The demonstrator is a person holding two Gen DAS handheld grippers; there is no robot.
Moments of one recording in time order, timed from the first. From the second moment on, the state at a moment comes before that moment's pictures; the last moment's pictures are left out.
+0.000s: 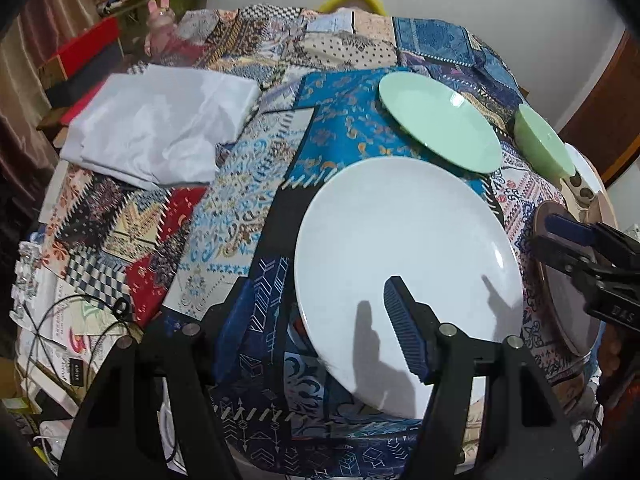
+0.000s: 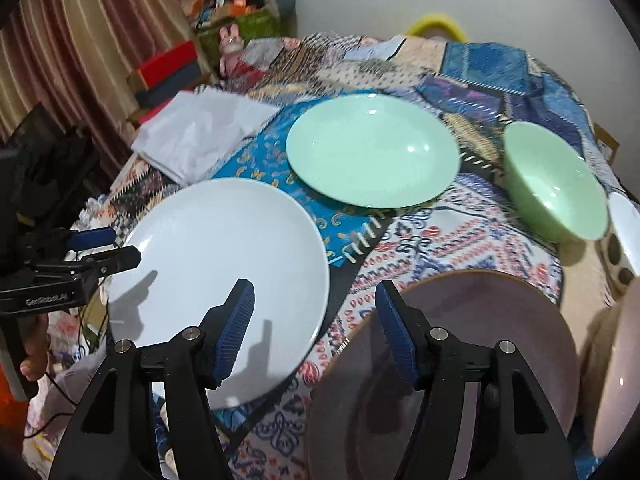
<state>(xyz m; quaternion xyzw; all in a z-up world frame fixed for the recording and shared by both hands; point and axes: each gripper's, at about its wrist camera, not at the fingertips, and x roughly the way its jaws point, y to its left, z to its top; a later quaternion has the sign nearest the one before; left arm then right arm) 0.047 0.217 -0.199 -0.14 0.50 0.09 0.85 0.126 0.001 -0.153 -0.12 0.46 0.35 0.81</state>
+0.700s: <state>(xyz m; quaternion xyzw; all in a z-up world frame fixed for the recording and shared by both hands) 0.051 0.217 -0.221 -0.18 0.52 0.03 0.83 0.144 0.030 -0.181 -0.16 0.52 0.35 0.76</state>
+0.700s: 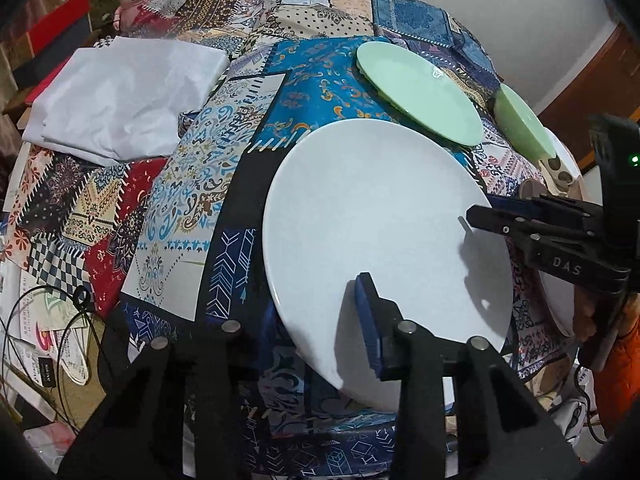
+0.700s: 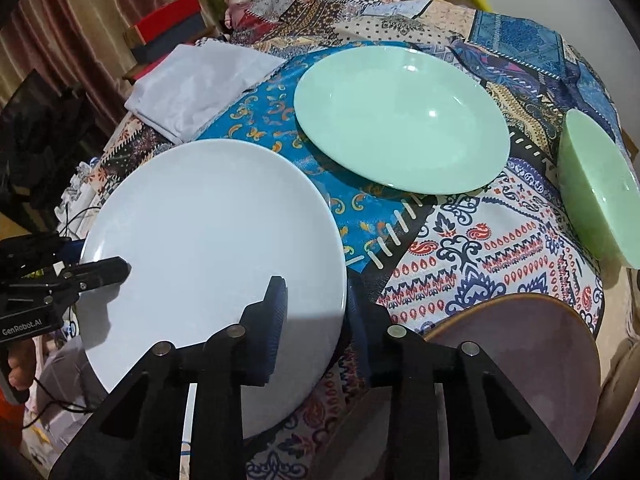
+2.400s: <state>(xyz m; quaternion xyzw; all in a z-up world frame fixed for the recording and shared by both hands) 0.071 0.154 -0.148 -0.16 0.47 0.00 0.87 0.136 -0.067 -0.123 -0.03 0.46 0.32 0.83</state>
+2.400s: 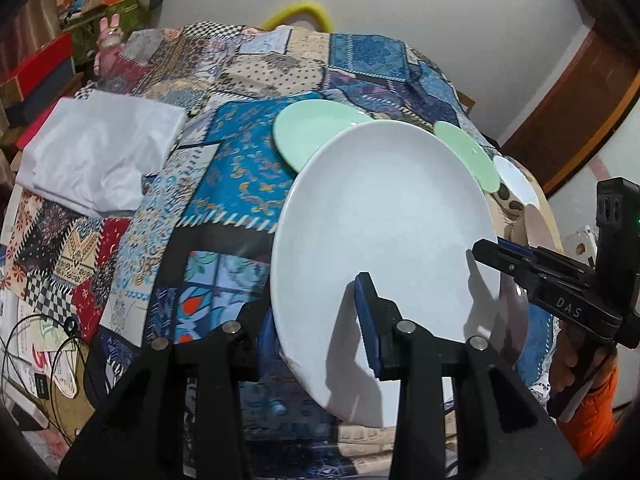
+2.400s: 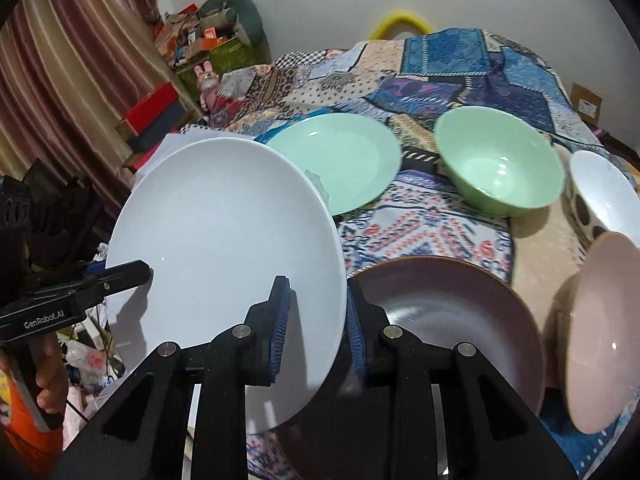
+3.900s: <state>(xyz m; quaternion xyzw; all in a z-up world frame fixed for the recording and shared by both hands) 0.132 0.040 -0.191 -0.12 0.53 -0.07 0.83 0.126 -0.192 -0.152 0.06 0.49 0.24 0.84</state>
